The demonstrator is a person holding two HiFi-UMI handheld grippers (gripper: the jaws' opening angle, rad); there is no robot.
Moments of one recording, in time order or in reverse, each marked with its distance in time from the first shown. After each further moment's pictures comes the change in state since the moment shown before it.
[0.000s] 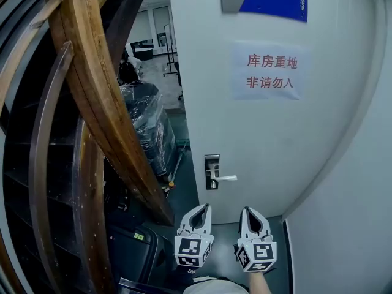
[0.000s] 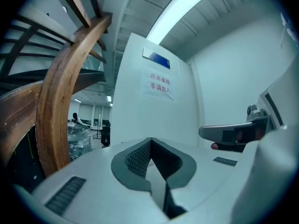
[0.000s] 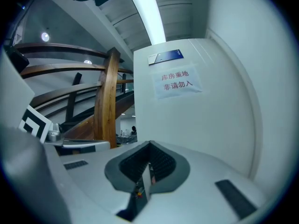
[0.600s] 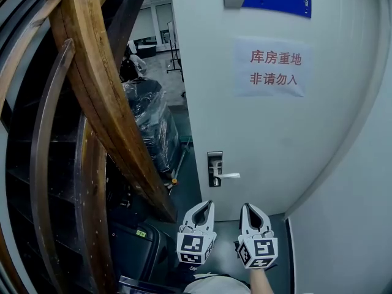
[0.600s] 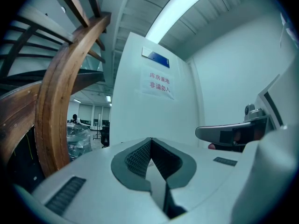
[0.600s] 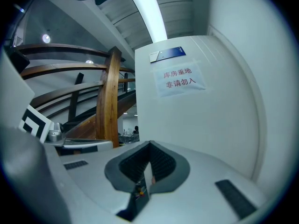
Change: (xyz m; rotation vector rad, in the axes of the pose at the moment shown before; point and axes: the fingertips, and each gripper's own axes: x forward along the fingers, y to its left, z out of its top) left arm 0.007 0.000 -0.001 0.012 0.004 -0.003; right arm 0.011 0.003 -0.003 -0.001 0.009 0.035
